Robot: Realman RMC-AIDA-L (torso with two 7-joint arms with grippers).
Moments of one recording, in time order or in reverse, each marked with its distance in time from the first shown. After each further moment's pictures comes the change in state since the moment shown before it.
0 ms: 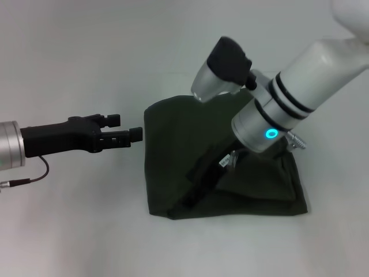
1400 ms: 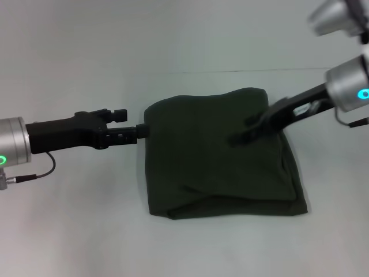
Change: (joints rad) left arm -0.013 -0.005 0.003 -0.008 -0.021 0.011 0.027; right arm -0.197 -0.134 0.319 -0.152 0.028 -0.117 -0.029
